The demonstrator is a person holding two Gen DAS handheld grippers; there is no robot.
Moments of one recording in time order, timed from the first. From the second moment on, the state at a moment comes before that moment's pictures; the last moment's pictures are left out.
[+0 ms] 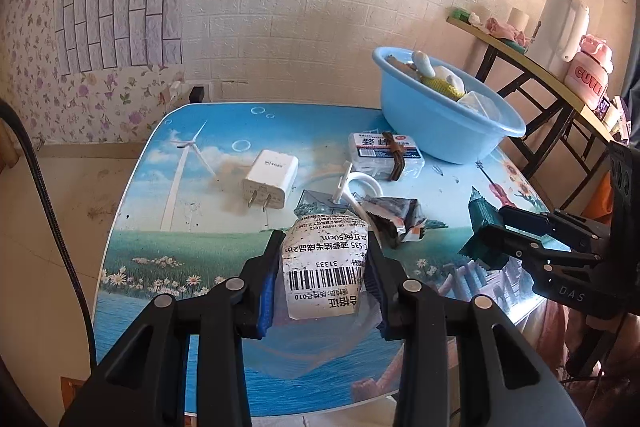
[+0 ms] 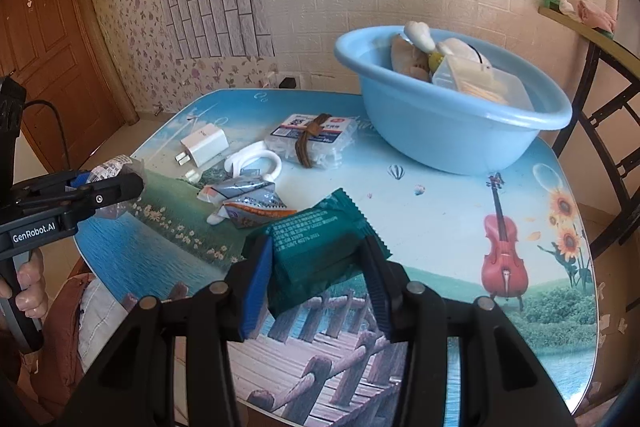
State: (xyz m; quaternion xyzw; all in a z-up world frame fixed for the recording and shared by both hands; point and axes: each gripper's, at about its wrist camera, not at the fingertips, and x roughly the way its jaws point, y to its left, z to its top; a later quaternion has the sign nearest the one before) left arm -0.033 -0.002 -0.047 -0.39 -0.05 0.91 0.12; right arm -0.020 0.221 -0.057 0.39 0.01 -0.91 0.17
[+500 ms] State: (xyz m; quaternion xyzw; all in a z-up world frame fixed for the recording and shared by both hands) left arm -0.056 0.051 0.006 -0.36 -0.04 0.91 0.18; right arm -0.019 0.268 -0.001 0.32 -0.03 -0.94 0.14
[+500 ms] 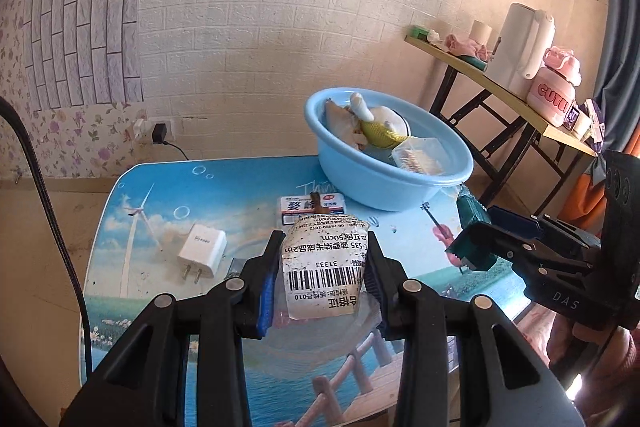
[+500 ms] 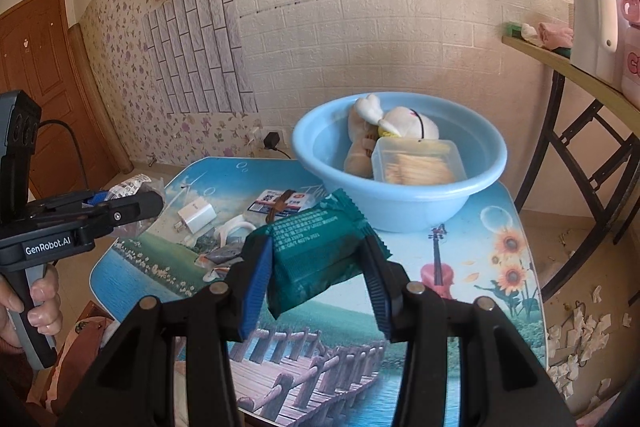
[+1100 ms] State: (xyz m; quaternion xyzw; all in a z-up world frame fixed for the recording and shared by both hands) left arm -0.135 0.118 0.026 -0.35 -0.02 0.91 0.22; right arm -0.083 0.325 0.012 0.31 -0.05 -0.95 0.10
